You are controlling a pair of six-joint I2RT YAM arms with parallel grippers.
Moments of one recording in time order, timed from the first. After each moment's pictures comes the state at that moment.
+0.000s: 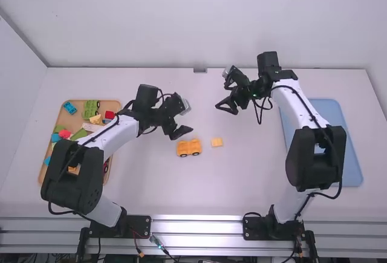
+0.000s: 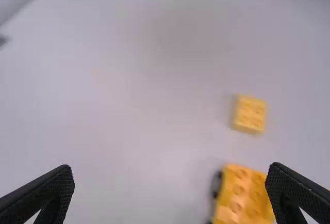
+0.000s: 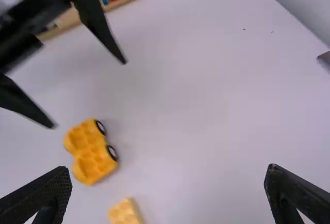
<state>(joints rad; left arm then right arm) -0.22 1.63 0.95 -0.24 0.72 0.74 0.13 1.86 1.51 -0.81 -0.82 -0.90</state>
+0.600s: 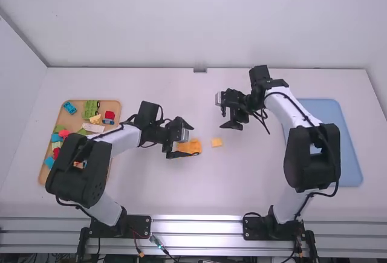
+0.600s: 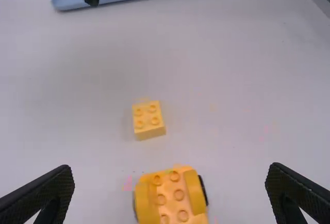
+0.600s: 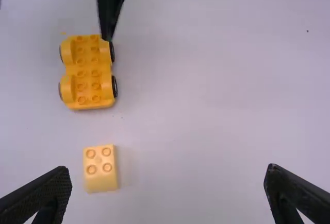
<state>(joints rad) -0.22 1.68 0.77 -0.13 1.01 1.17 0.16 1.86 1.34 -0.80 -0.75 -1.43</state>
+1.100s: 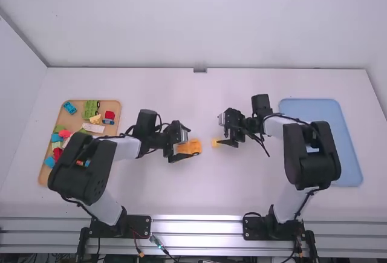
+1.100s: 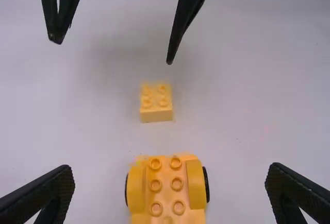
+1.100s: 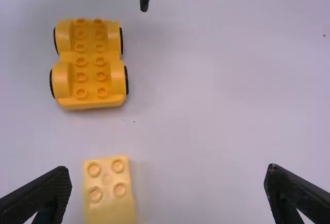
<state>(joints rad) -0.22 1.71 0.62 0.23 0.94 0.88 0.13 1.90 0.92 -0.21 -0.93 -1.34</state>
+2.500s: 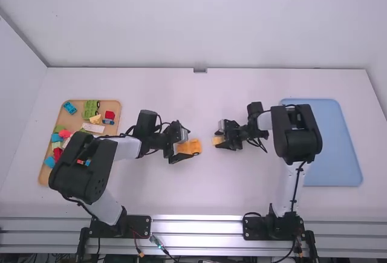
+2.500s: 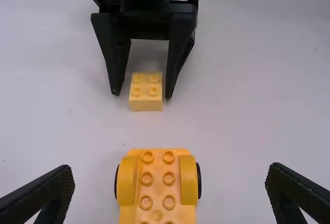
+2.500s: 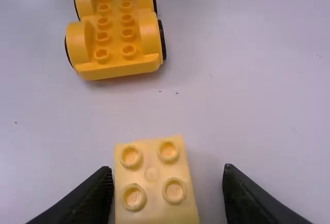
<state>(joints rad) -0.22 1.71 0.62 0.22 0.94 0.83 0.11 2.17 1.04 -0.35 -1.02 -1.44</state>
